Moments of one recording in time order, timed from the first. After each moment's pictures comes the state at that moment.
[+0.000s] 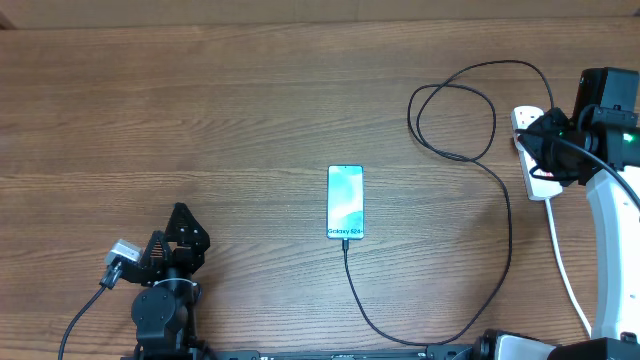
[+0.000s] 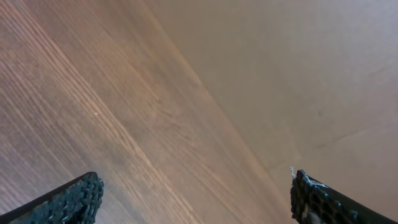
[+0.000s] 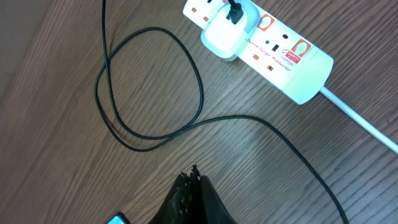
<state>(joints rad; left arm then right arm) 0.04 0.02 0.08 -0.22 -0.18 -0.94 -0.21 1.43 1.37 -1.03 -0.02 0.68</state>
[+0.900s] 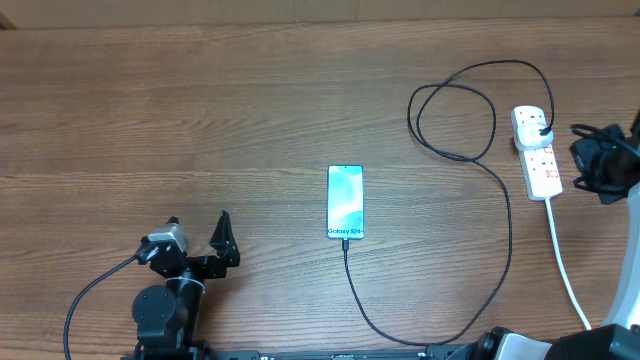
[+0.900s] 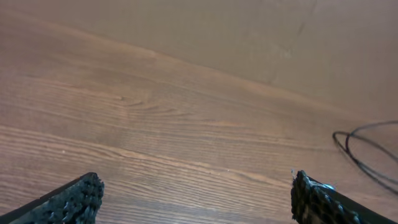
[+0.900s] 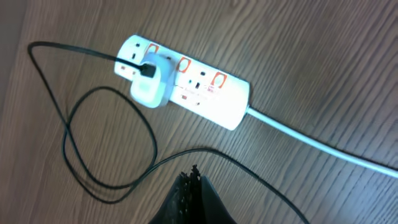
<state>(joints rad) 0.04 0.03 0.07 -0.22 0.11 -0.30 -0.45 1.45 1.37 -1.06 -0.01 0.70</state>
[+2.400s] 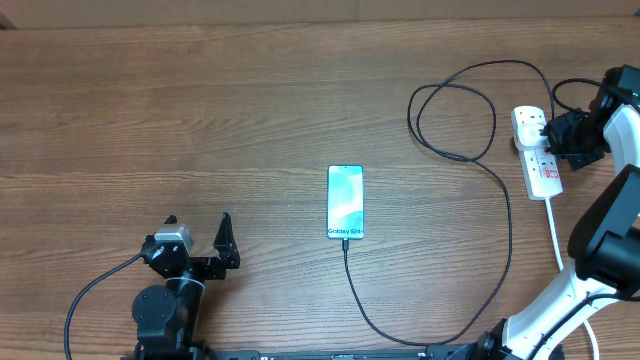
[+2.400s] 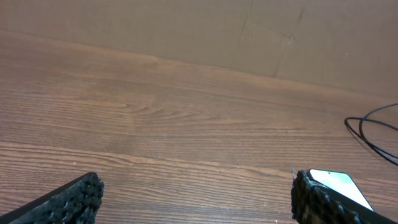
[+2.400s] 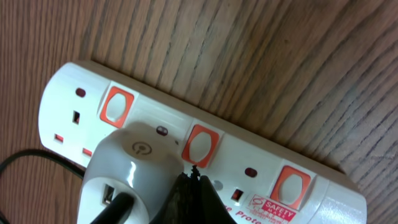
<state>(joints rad) 0.04 0.03 0.07 -0.22 0.11 -0.20 -0.46 2.07 1.59 -0.86 -0.09 0.72</state>
